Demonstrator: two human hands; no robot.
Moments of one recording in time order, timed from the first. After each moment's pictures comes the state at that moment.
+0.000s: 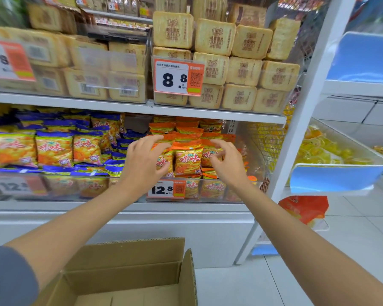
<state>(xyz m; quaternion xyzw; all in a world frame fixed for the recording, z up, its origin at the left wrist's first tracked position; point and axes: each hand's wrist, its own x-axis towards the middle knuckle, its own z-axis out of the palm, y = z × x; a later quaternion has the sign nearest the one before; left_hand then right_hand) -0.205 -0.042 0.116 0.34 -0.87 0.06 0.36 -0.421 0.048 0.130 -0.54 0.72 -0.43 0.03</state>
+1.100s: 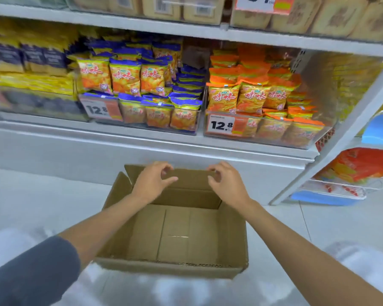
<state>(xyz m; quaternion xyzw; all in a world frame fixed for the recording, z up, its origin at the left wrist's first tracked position) -0.046 0.033 -0.033 0.51 -0.79 -0.27 0.22 -0.268 0.117 -0.019 -0.62 0.71 -0.30 0.18</state>
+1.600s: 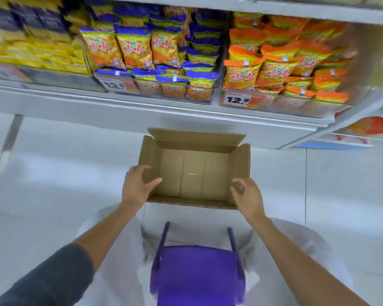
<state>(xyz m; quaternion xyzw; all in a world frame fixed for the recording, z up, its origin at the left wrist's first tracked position) 0.062 0.114 0.020 0.70 -0.63 -0.35 0.04 -0.243 0.234 0.002 -0.41 0.82 -0.20 0.35</state>
